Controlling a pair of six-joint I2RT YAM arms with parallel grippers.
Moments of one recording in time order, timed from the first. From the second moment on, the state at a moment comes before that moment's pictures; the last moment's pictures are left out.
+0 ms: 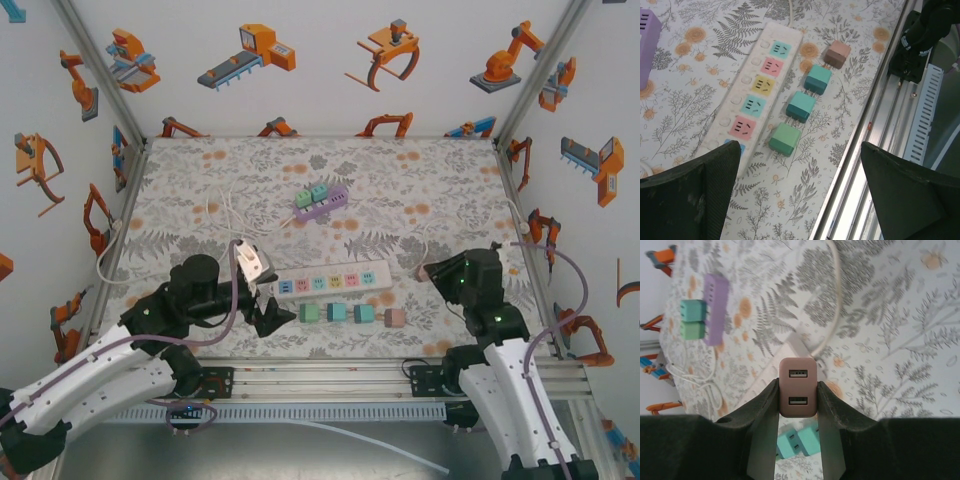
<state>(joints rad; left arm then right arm) -0.94 0.63 0.64 -0.37 0.26 0.01 0.14 0.54 0.48 -0.61 0.01 1.01</state>
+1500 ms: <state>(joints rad) -0.91 0.76 0.65 -0.36 -0.28 -0.16 0.14 0.59 0.50 -0.62 -0.06 0.90</state>
